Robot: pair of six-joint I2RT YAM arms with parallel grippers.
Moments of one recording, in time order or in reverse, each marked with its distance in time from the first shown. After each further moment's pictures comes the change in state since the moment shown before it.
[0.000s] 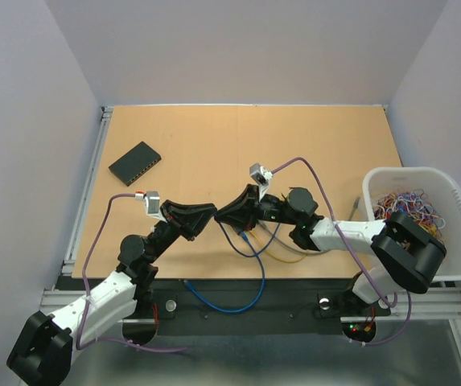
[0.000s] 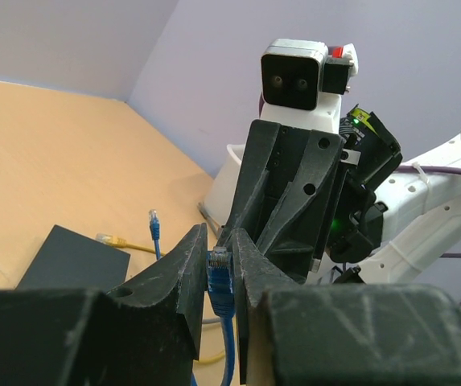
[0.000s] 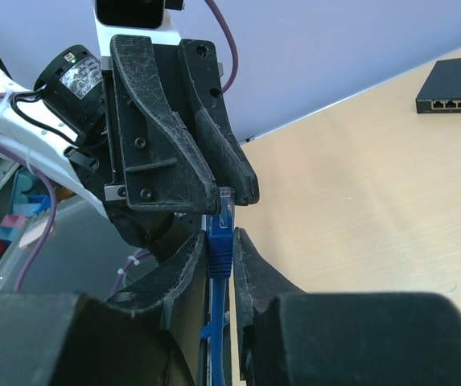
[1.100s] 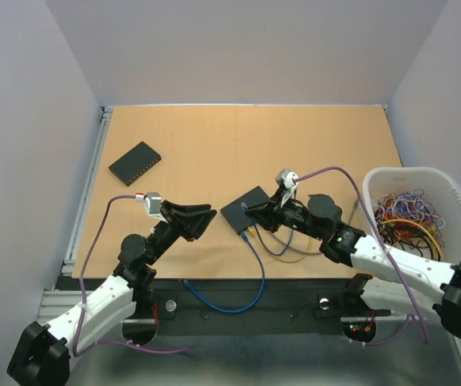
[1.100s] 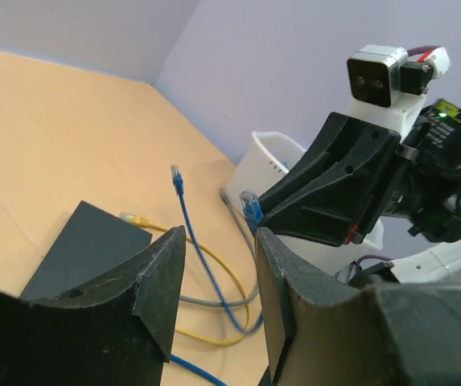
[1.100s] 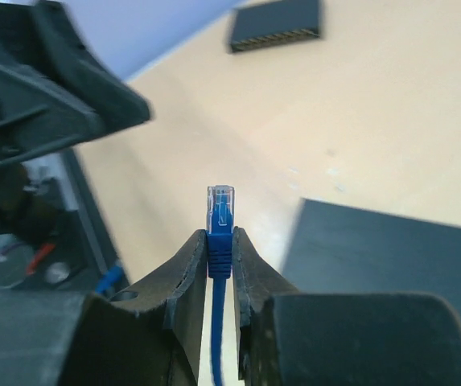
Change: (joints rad) left arm 0.008 -0.079 0.000 -0.171 -0.039 0.033; right arm 0.000 -0.459 -0.085 -0.640 0.375 -0.263
